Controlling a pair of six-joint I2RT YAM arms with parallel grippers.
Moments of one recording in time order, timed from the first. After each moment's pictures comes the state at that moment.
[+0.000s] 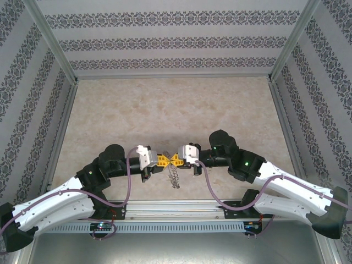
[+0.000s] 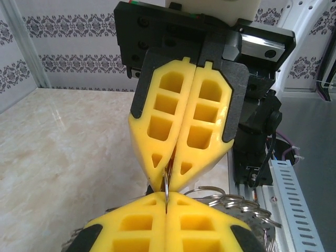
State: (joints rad) left arm -0.90 0.70 0.57 -0.06 0.39 0.14; right arm 0.95 0.92 0.78 -0.23 -0.50 -0.43
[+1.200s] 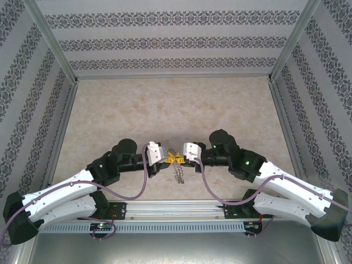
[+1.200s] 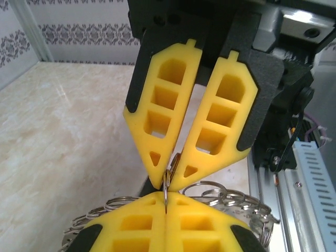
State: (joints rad) left arm -0.89 0.86 0.62 -0.05 0.37 0.19; right arm 0.90 0.90 0.76 -0.31 -0.43 -0.43
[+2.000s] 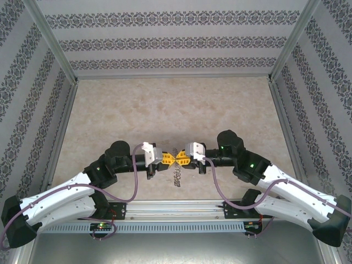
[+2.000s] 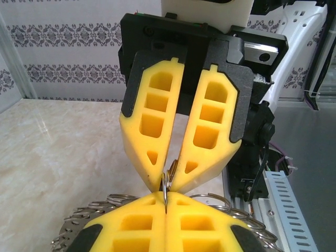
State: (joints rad) left arm -0.88 0.81 0.57 0.08 0.48 0.12; right arm 0.88 0.84 0.72 -0.20 -0.57 -0.36
